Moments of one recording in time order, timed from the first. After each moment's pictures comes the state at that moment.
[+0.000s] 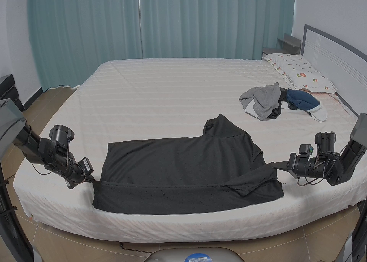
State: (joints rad) left arm 0.09 2.10 -0.98 -0.04 -0.22 -0.60; right arm -0.04 2.14 -0.68 -0.86 0.69 0.47
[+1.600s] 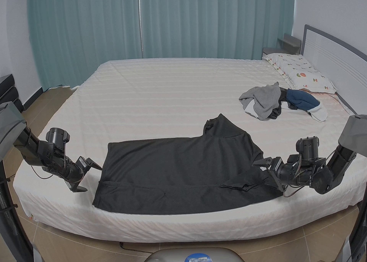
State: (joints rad) left arm 0.15 2.12 -0.94 -0.15 -0.35 -0.80; right arm 0.18 2.14 -0.63 -0.86 0.33 0.95
